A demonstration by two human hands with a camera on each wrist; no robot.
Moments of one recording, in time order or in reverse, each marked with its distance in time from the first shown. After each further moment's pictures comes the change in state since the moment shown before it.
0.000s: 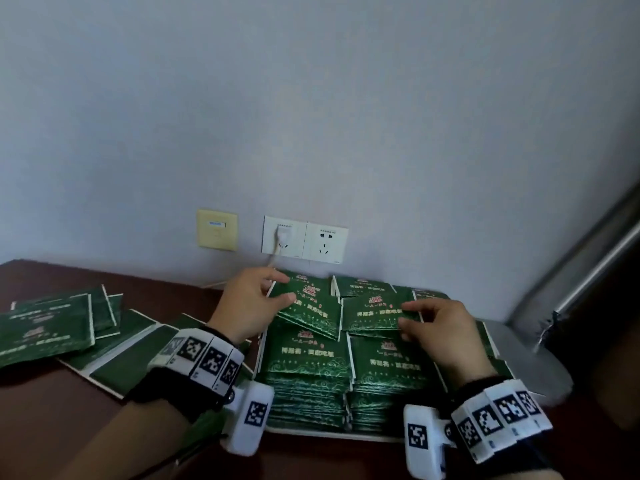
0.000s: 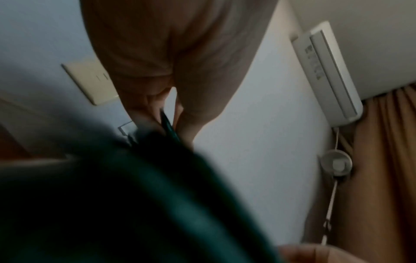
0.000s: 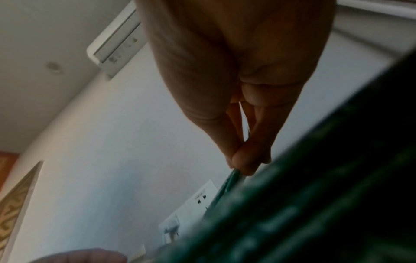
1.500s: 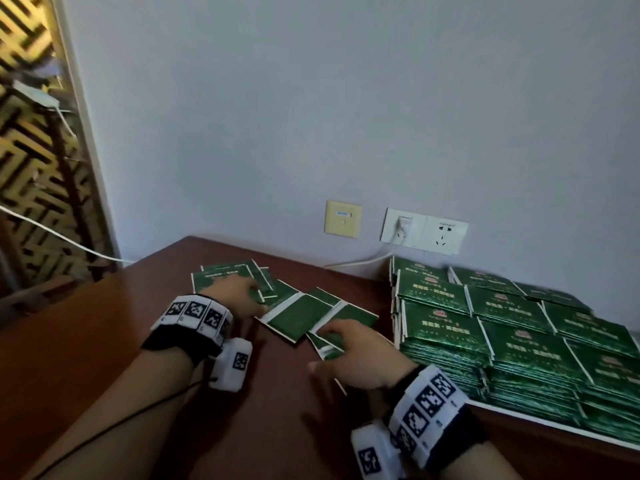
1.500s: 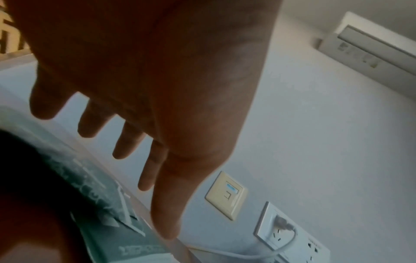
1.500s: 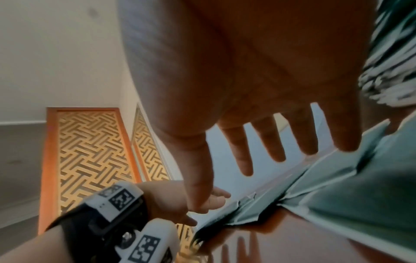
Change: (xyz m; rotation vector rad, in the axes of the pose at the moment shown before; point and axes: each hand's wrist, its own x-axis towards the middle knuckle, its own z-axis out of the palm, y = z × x) left_hand -0.039 -0.139 -0.207 0.796 -0.280 -0.394; right_hand -0.153 -0.117 0.200 -0.464 -0.812 -0.361
